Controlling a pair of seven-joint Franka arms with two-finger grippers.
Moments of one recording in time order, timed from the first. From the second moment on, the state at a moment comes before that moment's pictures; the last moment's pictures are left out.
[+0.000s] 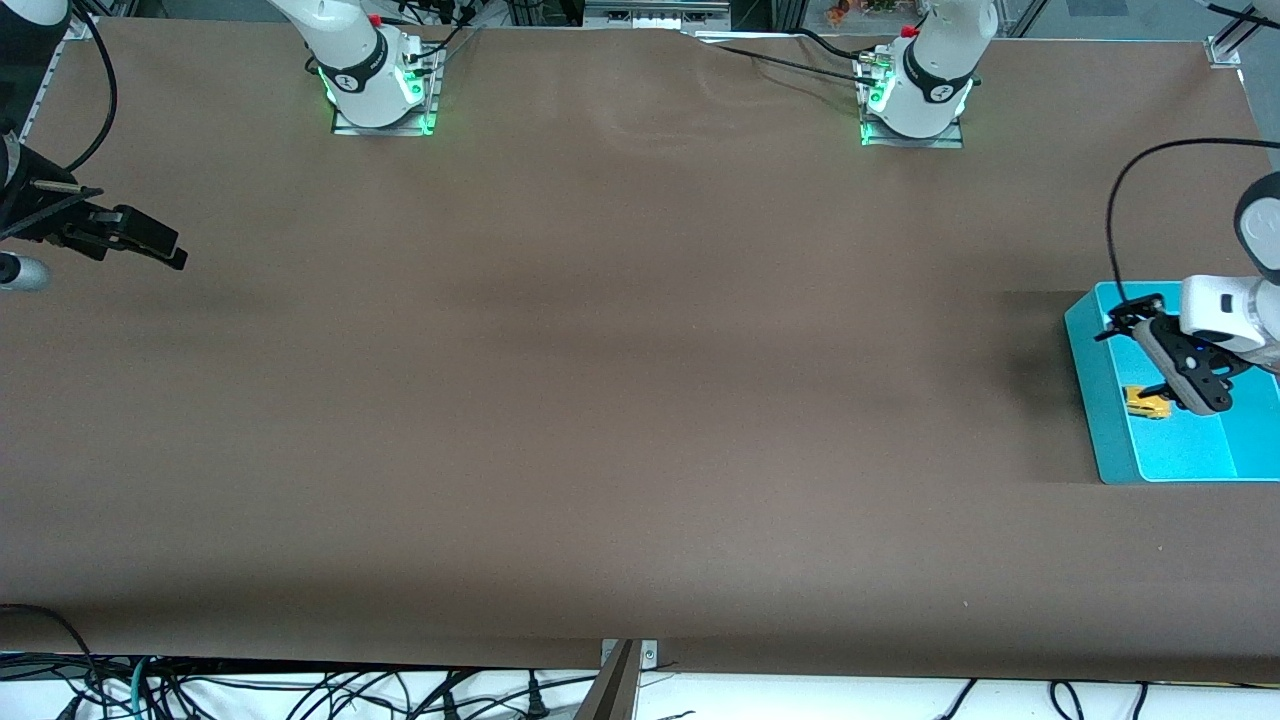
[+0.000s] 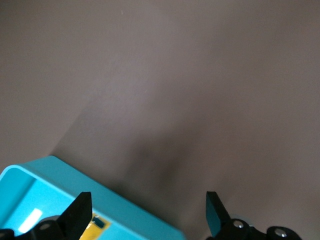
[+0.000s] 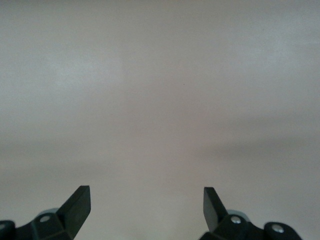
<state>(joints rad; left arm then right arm) 0.34 0.24 -0.16 -1.81 -0.03 1.96 1.05 -0.01 0.01 -0.02 -1.68 0.03 1.65 0.08</state>
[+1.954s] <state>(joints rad) 0.06 0.03 -0.06 -1.58 -0.04 1.51 -0.09 -0.01 0.02 -0.02 -1.68 0.03 1.65 0.08</state>
